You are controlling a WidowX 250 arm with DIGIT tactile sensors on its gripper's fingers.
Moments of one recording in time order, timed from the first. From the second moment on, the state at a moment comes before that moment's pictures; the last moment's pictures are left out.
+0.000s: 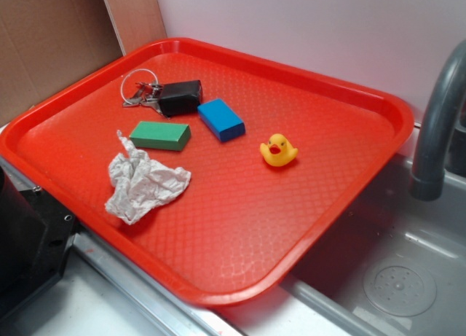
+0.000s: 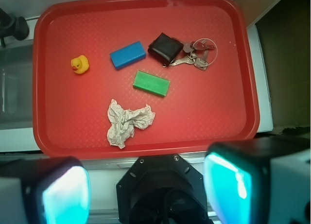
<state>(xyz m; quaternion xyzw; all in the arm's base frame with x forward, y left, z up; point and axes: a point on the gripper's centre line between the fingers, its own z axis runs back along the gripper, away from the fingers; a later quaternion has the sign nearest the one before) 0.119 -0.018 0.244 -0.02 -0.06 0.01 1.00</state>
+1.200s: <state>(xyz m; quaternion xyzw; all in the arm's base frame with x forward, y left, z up) 0.249 -0.067 0.120 -0.03 -0.09 -0.19 0.98</state>
